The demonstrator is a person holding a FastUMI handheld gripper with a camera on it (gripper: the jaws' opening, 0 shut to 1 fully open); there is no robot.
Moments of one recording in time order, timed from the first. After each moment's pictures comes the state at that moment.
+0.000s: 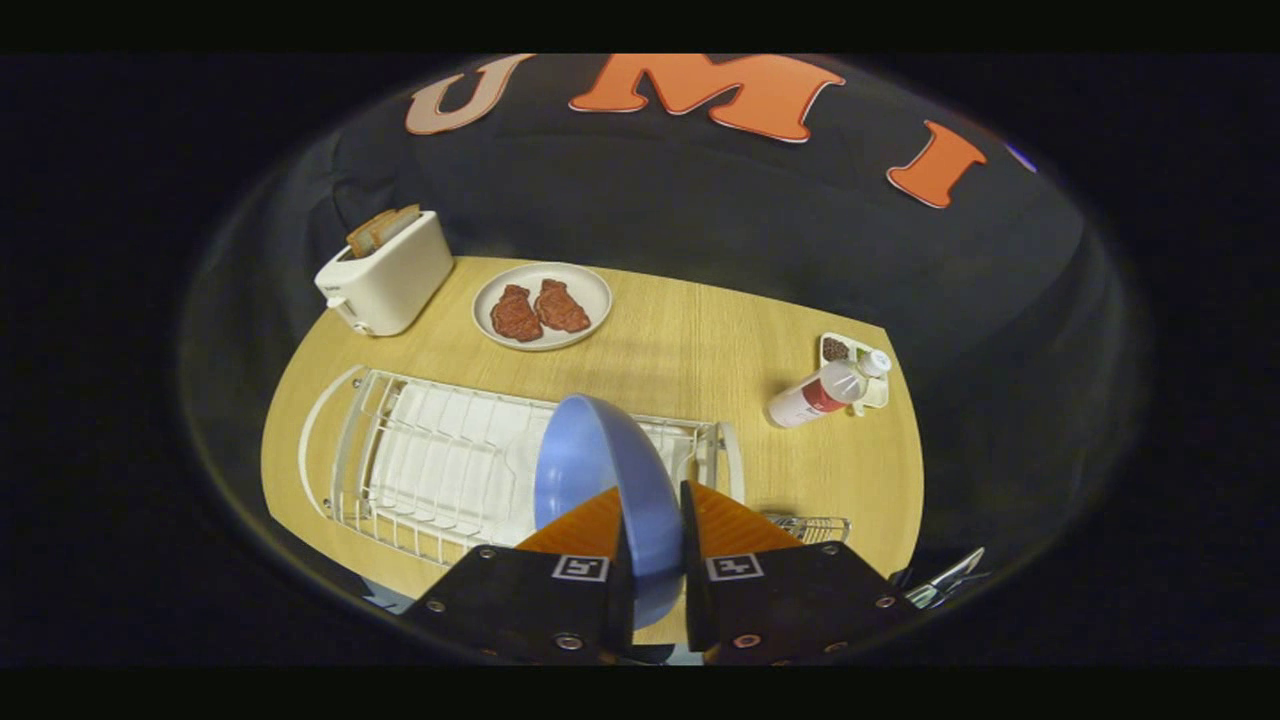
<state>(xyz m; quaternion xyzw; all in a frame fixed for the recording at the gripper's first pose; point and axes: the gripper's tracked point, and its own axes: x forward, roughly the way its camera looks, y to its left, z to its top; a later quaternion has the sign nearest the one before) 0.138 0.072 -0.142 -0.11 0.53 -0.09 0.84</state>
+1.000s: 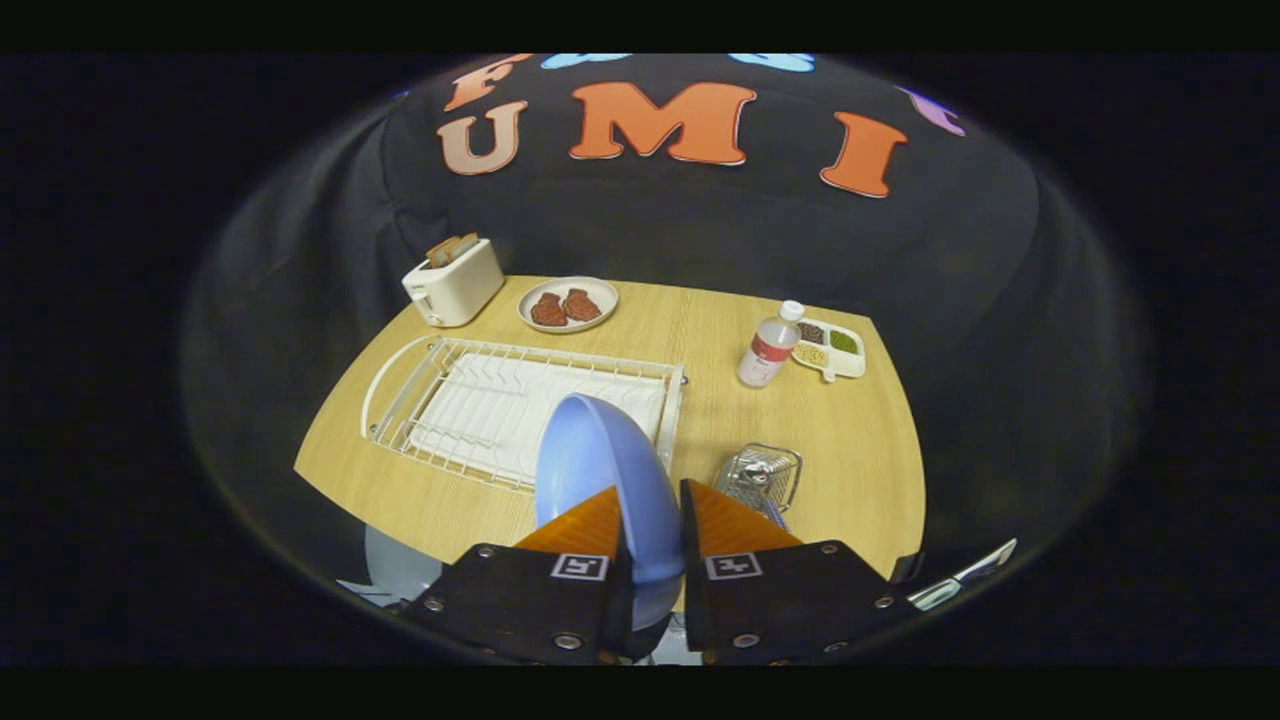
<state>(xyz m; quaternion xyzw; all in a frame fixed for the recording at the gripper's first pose) -0.017 0.015 -0.098 -0.04 0.49 -0.02 0.87</state>
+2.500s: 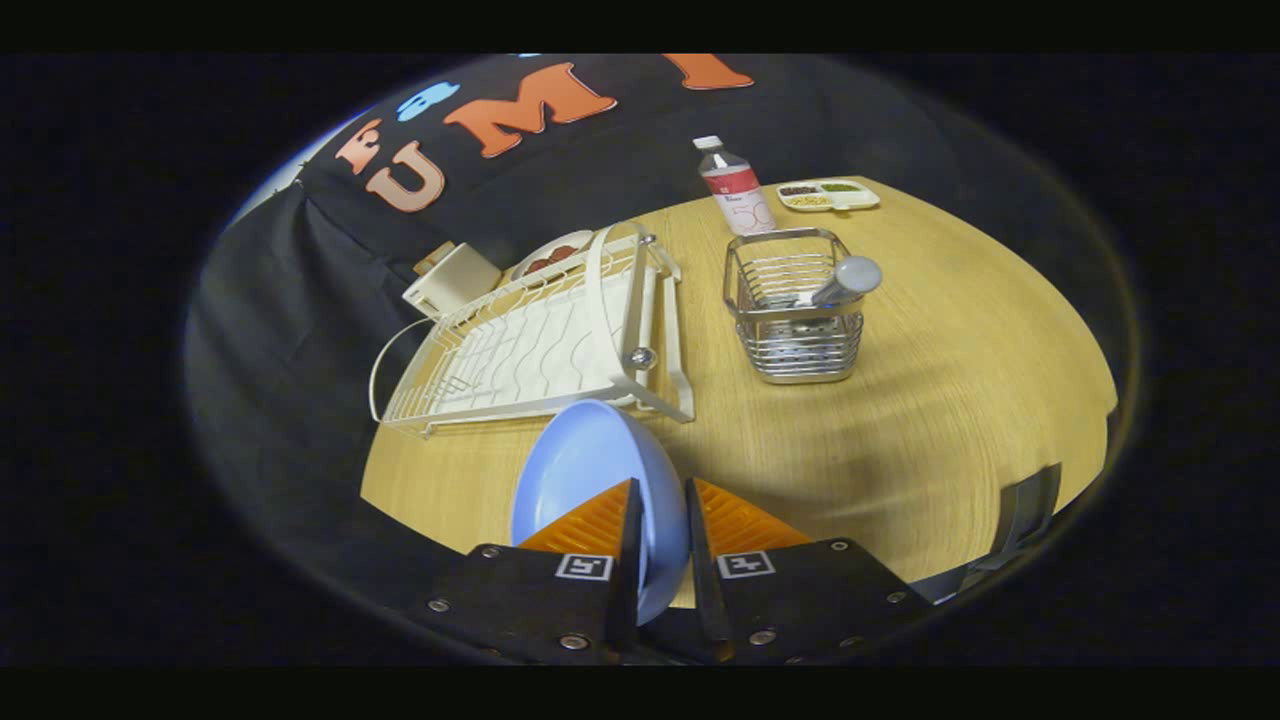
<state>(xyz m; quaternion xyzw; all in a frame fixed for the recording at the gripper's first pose) -0.103 -0.004 -0.272 0.17 0.47 0.00 0.86</state>
